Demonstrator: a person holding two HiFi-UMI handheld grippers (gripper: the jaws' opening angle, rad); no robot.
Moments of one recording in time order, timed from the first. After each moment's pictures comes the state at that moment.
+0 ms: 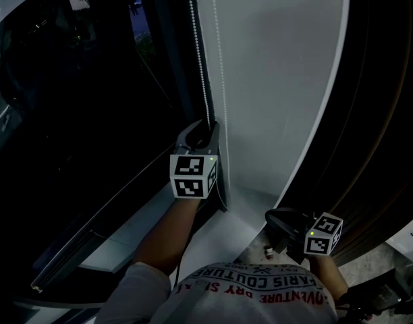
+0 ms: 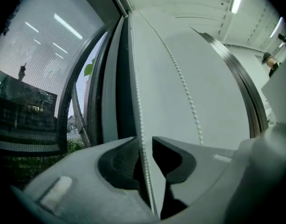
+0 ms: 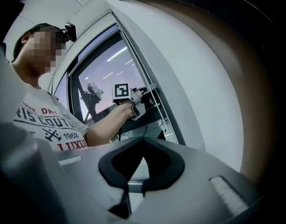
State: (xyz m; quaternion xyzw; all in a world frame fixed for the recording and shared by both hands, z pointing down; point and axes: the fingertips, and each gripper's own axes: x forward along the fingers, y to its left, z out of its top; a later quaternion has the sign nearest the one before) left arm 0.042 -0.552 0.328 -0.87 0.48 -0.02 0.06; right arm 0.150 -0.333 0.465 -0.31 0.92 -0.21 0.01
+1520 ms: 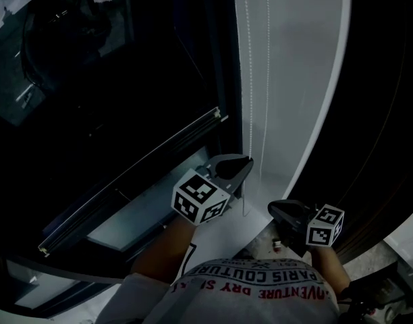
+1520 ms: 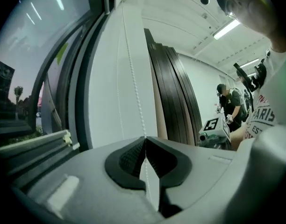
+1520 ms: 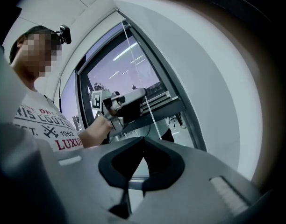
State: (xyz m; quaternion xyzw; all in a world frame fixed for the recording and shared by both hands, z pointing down) left arm 0.059 -0.363 0.365 -0.97 0.24 -0.08 0.01; right arm 0.098 -0.280 0.461 -0.27 0.94 -0.22 0.01
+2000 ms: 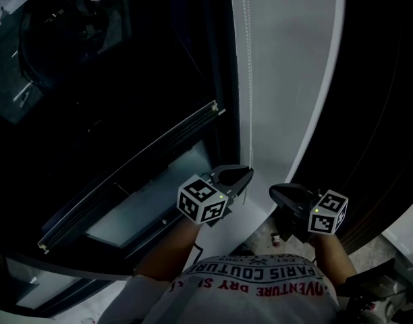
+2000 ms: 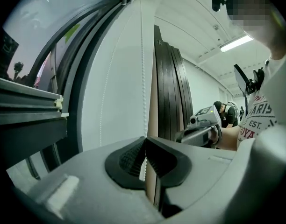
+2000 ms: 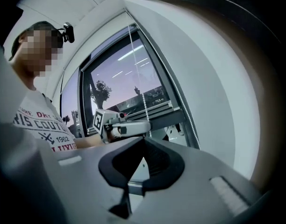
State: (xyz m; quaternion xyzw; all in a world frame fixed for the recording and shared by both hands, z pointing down) left arm 0.067 -0.345 0.420 -0.97 0.20 -0.06 -0.07; right arm 0.105 -0.291 0.431 -0.29 0.94 -0.16 0.01
